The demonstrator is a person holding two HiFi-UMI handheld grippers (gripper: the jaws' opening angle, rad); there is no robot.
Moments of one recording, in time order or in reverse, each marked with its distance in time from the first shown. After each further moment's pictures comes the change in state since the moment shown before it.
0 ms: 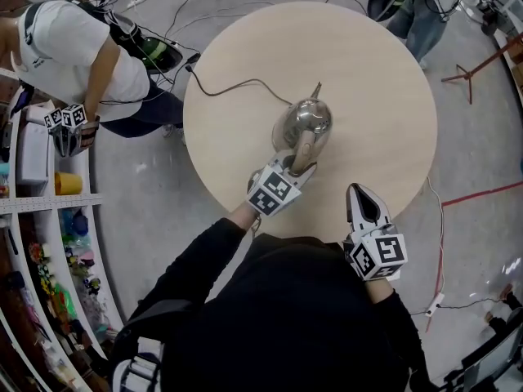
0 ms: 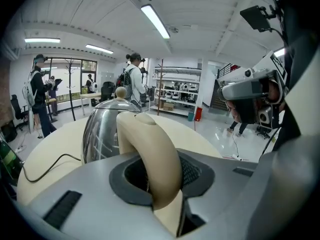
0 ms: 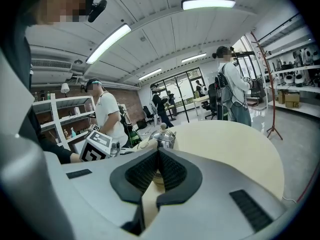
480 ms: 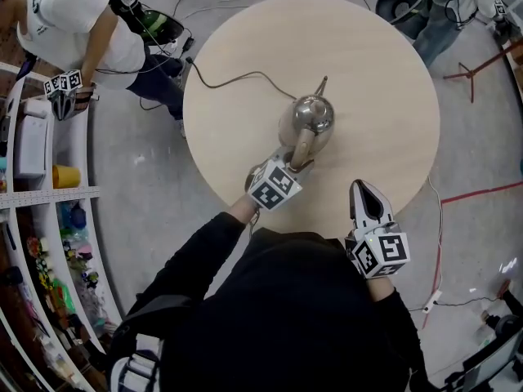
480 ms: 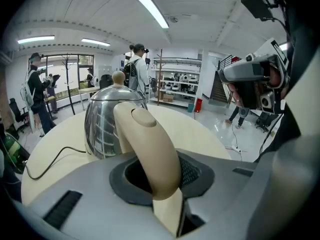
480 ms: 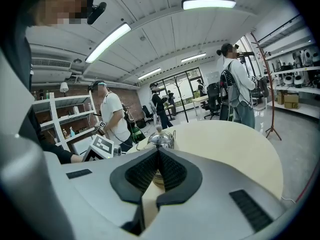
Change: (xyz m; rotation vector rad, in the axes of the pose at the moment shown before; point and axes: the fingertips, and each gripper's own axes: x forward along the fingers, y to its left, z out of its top) left arm 0.003 0.008 -0.034 0.016 0.112 0.001; right arm 0.007 0.003 0.001 -0.004 0.005 -0.010
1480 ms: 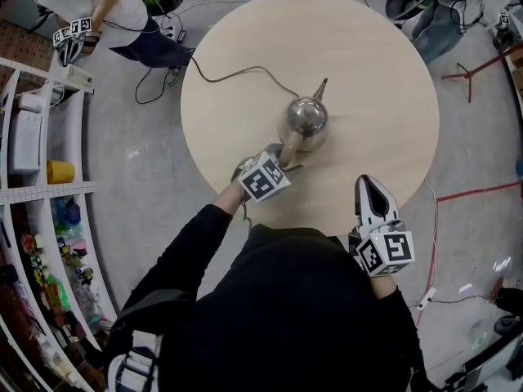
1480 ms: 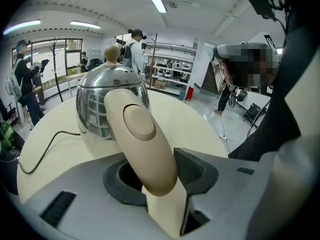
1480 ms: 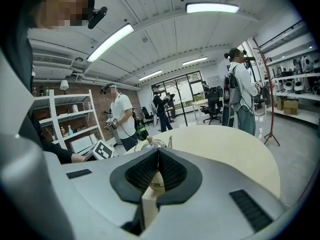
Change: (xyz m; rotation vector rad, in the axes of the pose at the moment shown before) left arm -0.012 0.009 -0.048 0.009 0.166 -0.125; right arm 0.004 0.005 0.017 -0.032 -0.022 -0.018
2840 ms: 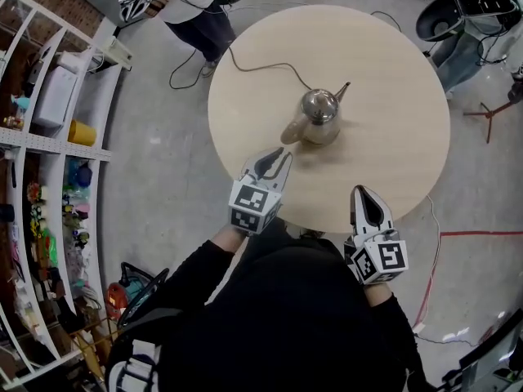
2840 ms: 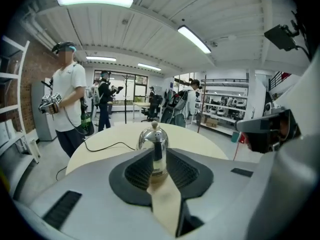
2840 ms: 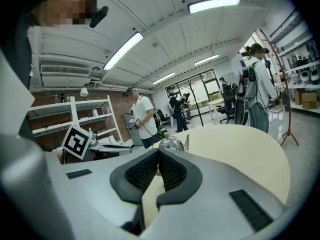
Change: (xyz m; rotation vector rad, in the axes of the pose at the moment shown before) left arm -0.138 -0.048 0.045 -0.358 -0.419 0.613; right arm -0.057 0.017 -0.018 -0.009 -0.036 0.201
